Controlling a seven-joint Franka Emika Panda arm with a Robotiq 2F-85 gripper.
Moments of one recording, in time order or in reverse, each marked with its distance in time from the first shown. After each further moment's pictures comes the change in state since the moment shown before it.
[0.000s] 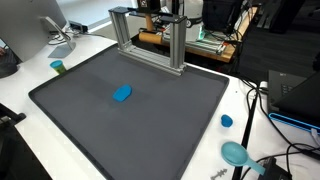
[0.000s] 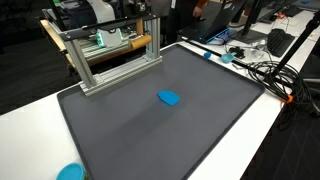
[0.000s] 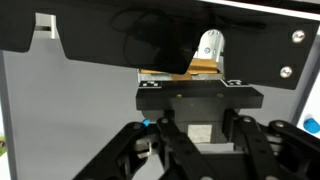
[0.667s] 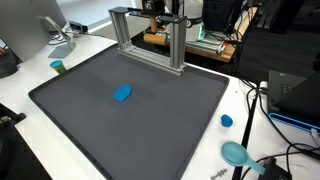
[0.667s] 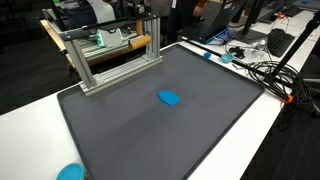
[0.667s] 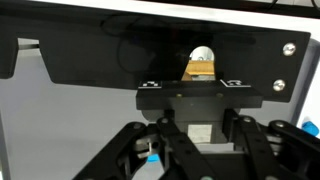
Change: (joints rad) arm 0.004 -0.033 0.000 -0.053 0.022 -0.001 0.038
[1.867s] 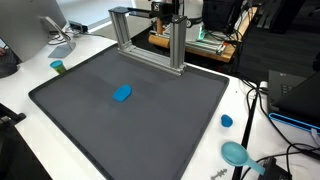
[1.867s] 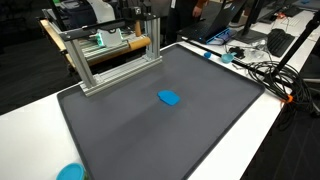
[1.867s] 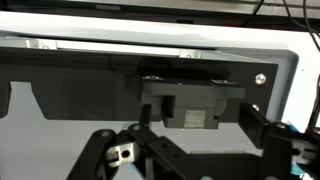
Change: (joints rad) arm 0.008 -0.136 -0.023 -0.083 0.044 -0.055 0.004
